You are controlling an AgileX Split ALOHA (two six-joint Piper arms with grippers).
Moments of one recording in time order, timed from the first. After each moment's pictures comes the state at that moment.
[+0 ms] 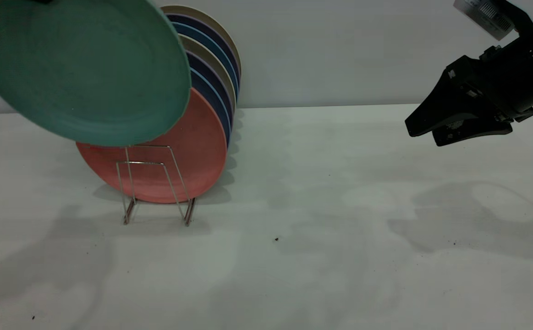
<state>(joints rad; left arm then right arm) 0.03 1.51 -1.06 -0.93 0.55 2.10 -0.01 2.00 -1.11 1.17 0.74 -1.20</state>
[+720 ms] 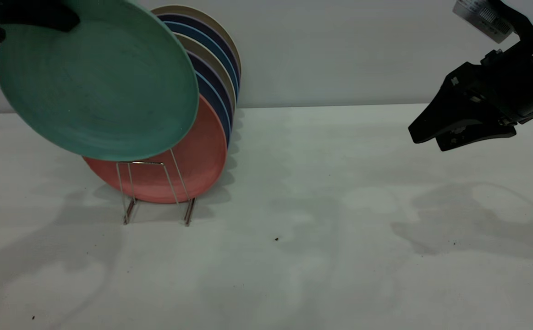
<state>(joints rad) 0.03 1.64 -1.09 -0.97 0.47 2.10 -0.01 2.00 -1.11 1.12 0.74 -1.20</state>
